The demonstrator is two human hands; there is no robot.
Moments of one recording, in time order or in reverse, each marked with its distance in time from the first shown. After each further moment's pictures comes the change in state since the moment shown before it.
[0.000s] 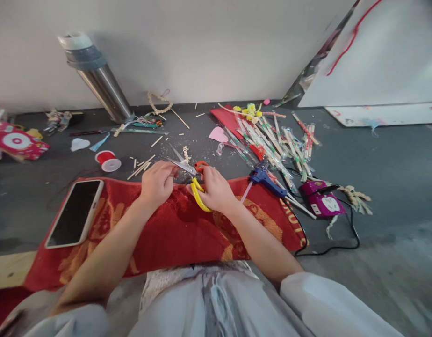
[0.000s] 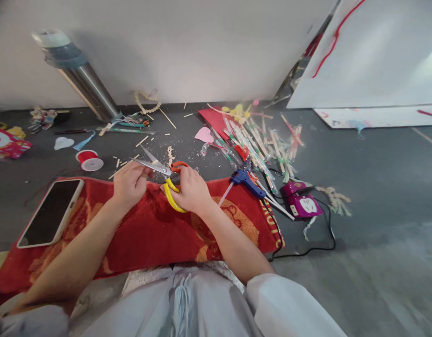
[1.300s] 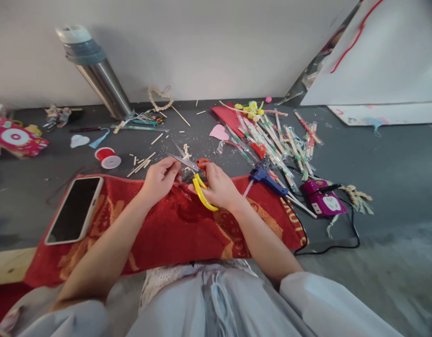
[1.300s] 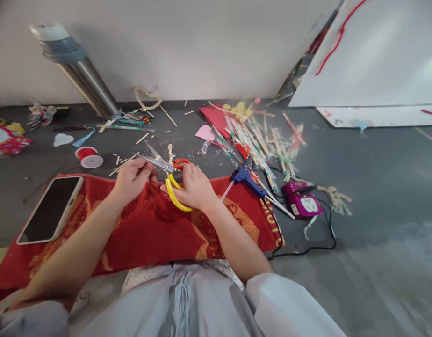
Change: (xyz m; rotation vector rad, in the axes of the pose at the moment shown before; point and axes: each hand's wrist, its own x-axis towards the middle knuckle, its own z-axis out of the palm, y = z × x) left_hand 0.014 0.017 -0.003 -0.511 -0.184 -0.464; right_hand 0.001 0.007 -0.004 0.053 -0.011 -0.016
